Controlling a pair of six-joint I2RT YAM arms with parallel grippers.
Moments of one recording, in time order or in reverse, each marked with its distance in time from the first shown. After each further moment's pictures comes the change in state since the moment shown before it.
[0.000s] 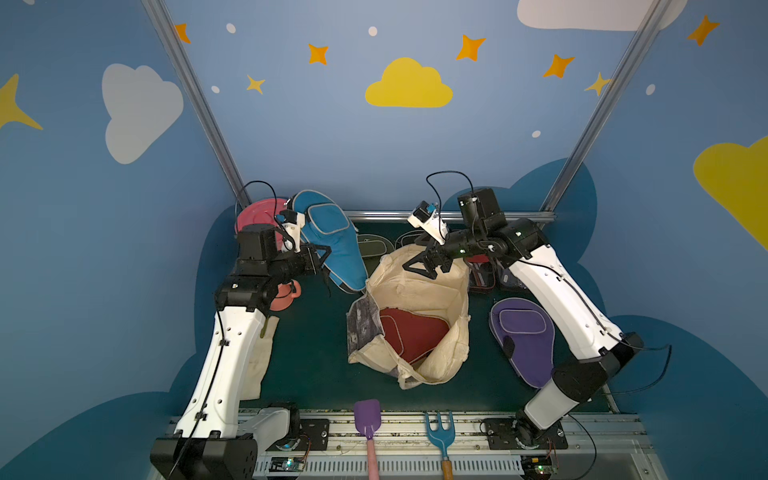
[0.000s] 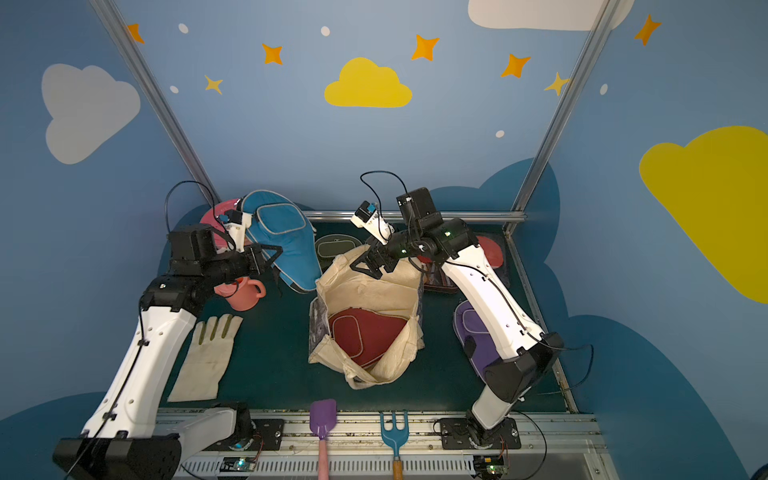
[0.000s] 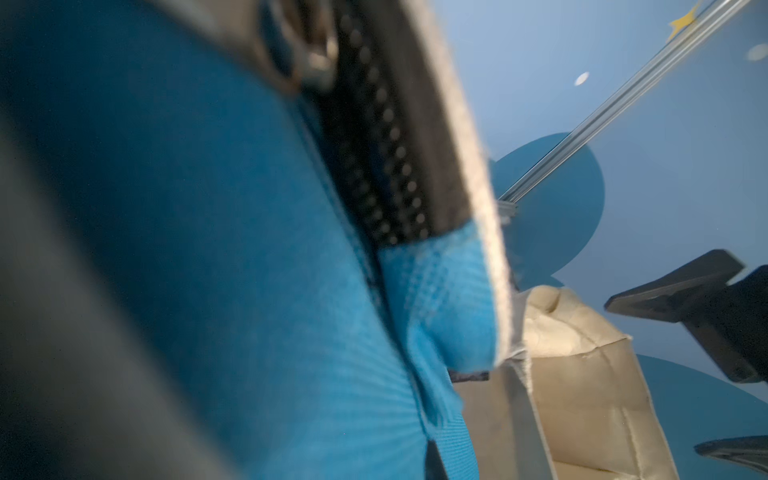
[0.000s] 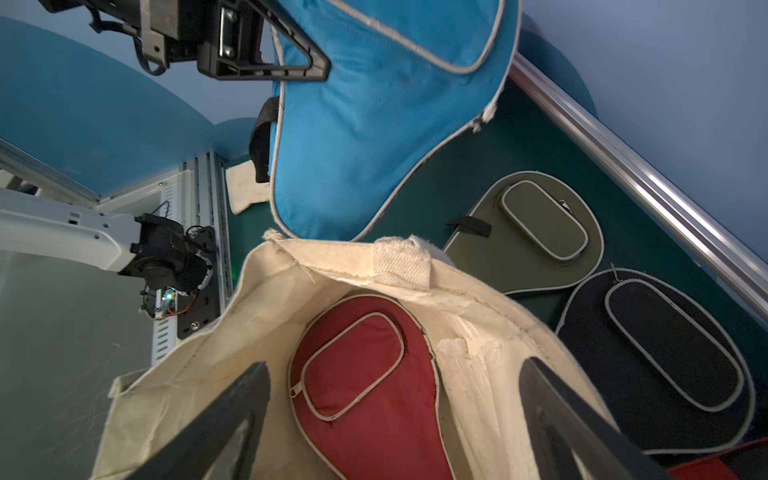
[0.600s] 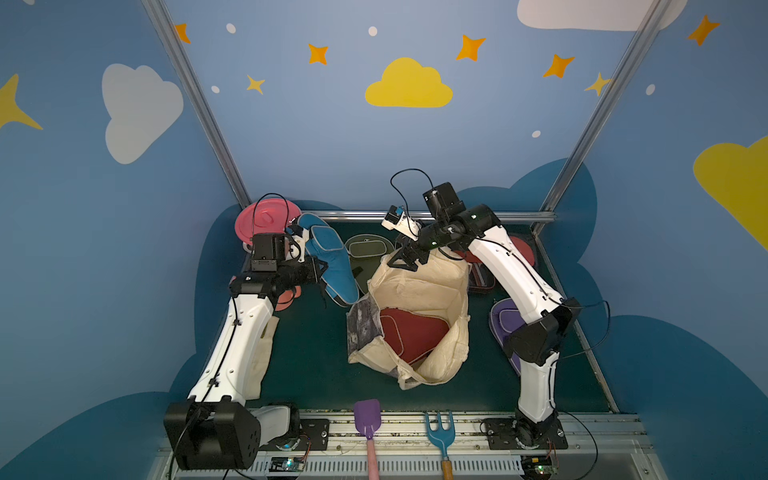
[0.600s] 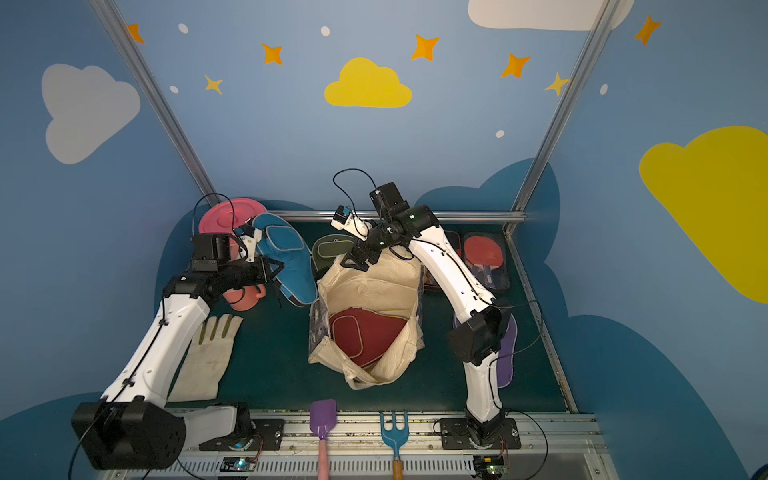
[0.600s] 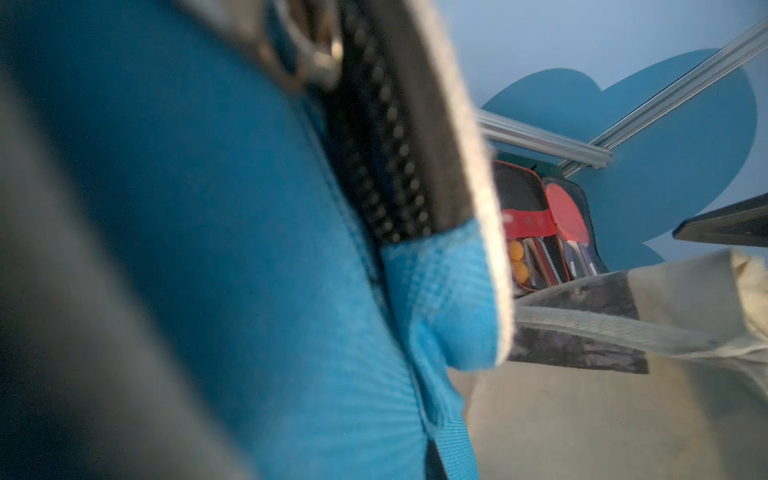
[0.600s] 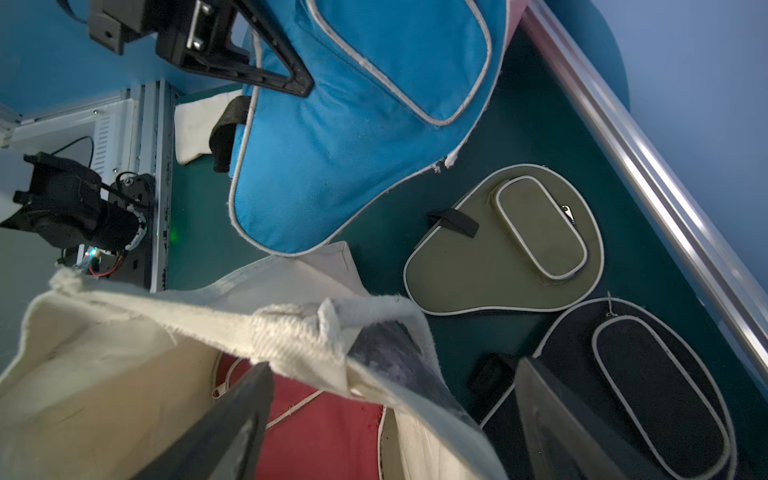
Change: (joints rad) left arm 0.027 0.101 -0.090 -0.006 -0.070 0.100; right arm 0.027 0.335 0.318 -0.143 0.024 -0.184
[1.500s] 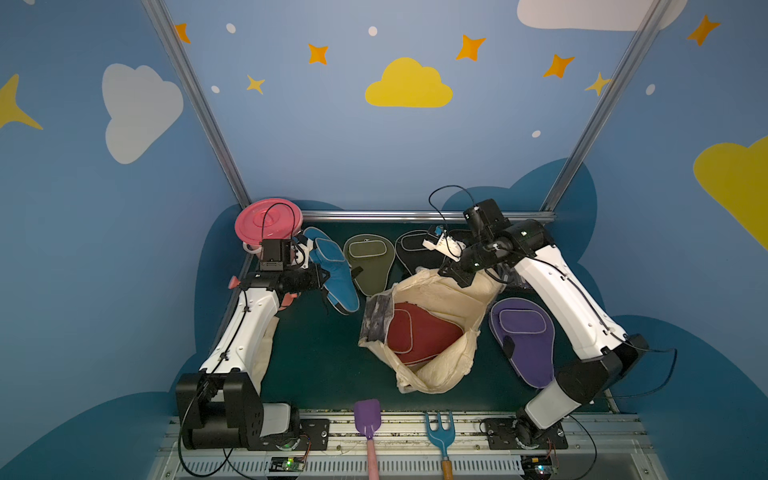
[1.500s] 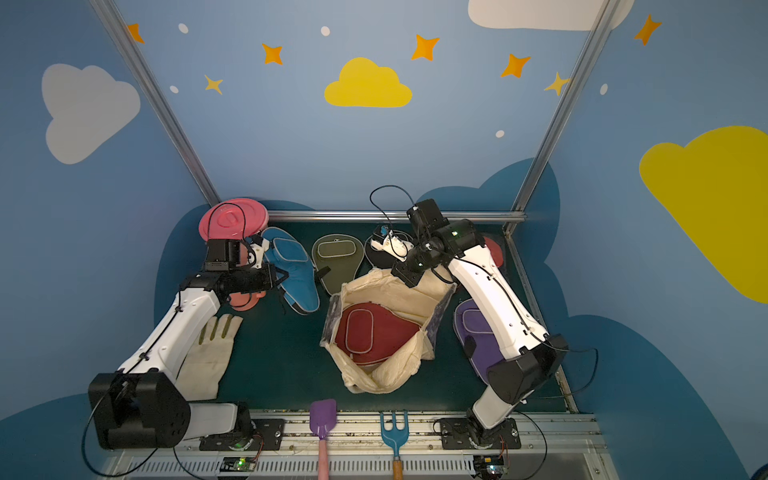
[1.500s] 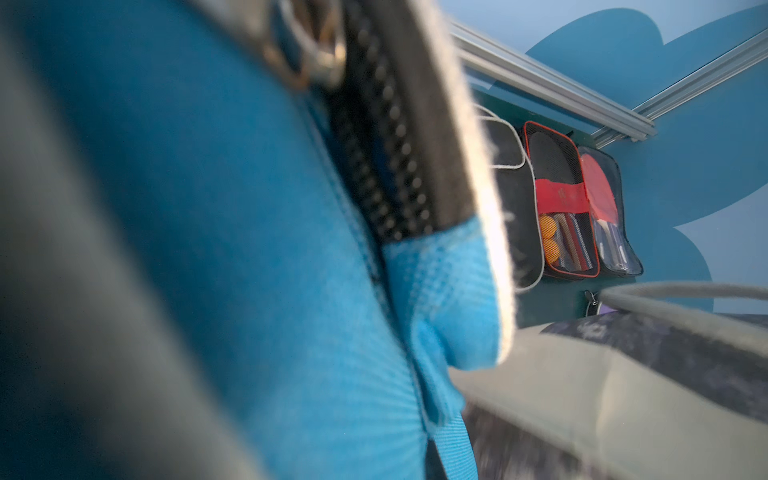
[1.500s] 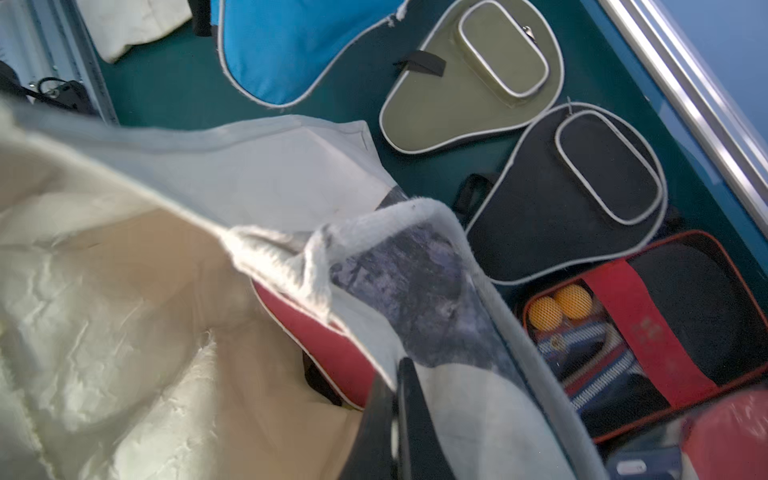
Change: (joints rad) left arm 0.012 0.094 -0.067 0.051 0.021 0.000; right arm -0.113 -0.396 -0.399 -0.137 0.233 0.024
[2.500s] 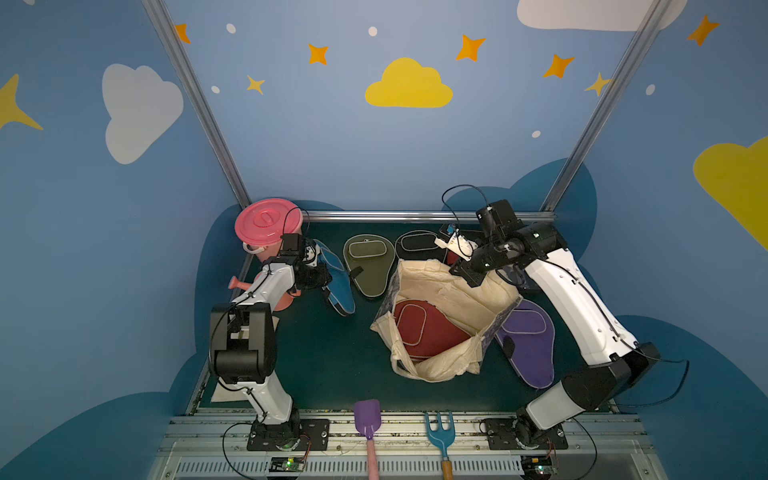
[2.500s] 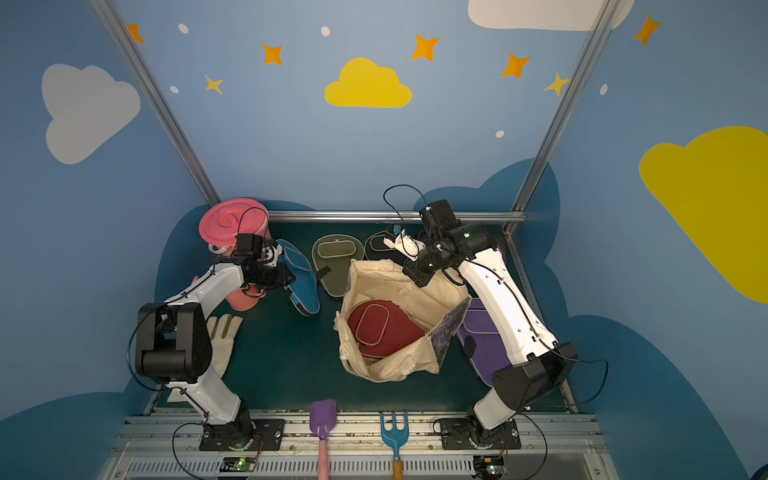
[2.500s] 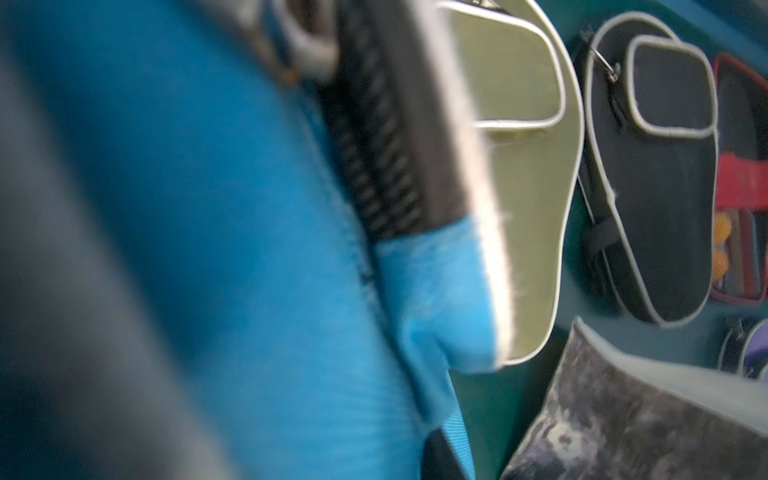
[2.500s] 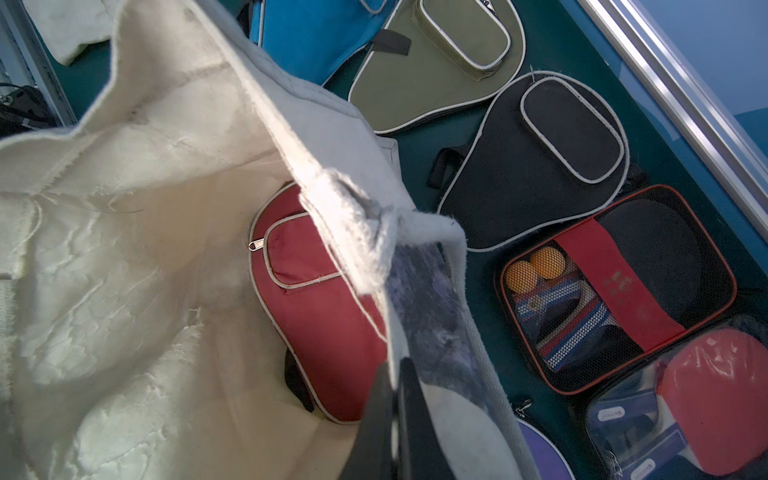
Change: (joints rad) left arm -0.010 0.383 0.134 0.027 -0.132 0.035; right arm -0.035 -0.031 -0.036 0.004 0.017 0.004
